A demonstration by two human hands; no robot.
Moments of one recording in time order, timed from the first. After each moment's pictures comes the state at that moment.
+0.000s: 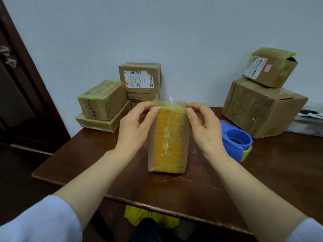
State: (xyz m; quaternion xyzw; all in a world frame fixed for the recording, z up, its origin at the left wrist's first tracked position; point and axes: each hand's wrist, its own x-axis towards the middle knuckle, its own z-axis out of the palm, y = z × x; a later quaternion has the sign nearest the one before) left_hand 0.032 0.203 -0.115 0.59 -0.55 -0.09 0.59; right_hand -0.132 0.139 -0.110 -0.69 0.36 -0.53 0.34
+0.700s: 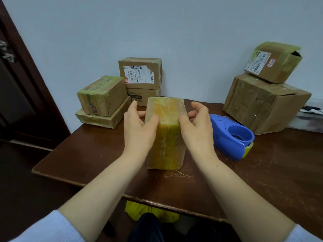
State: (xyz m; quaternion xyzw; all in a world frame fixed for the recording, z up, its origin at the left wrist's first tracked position) left_hand 0.002 0.215 -0.109 0.67 -0.38 -0.17 0.61; right_hand -0.114 0.168 -0.106 -0.66 0.49 -0.46 0.33
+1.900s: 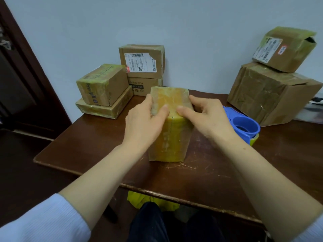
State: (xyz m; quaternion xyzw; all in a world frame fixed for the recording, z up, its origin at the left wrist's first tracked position) left_hand 0.001 0.222 -0.102 0.73 -0.49 -0.08 0.47; right_hand -0.133 0.157 -0.090 -0.75 0.41 -0.37 0.37
